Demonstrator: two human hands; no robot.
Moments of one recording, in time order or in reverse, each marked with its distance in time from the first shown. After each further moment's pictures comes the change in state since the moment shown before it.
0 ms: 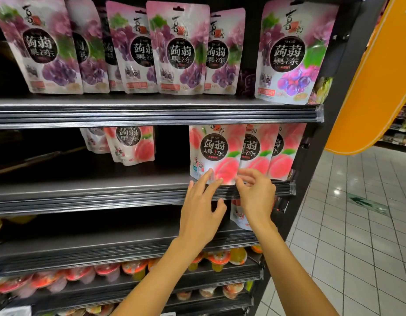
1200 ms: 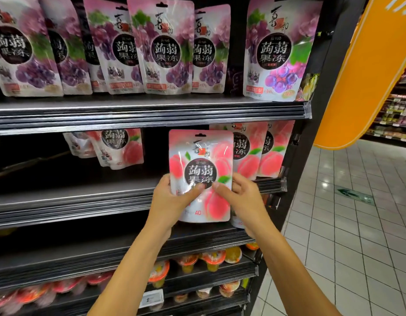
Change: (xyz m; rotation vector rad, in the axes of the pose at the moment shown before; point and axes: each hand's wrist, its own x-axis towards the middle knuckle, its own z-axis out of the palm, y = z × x) left_hand 0.016 -0.009 -0.052 -0.917 0.025 -0.385; right_hand -0.020 -0.012 -0.020 0.566 -0.481 0.050
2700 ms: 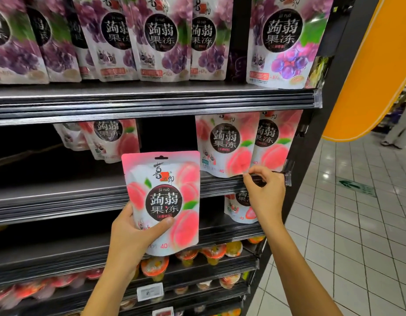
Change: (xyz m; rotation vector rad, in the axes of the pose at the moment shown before) left_hand -0.039 -0.039 -0.065 0.125 0.098 -0.004; right_hand 0.027 0.043 -0.037 -0.501 0.546 -0.097
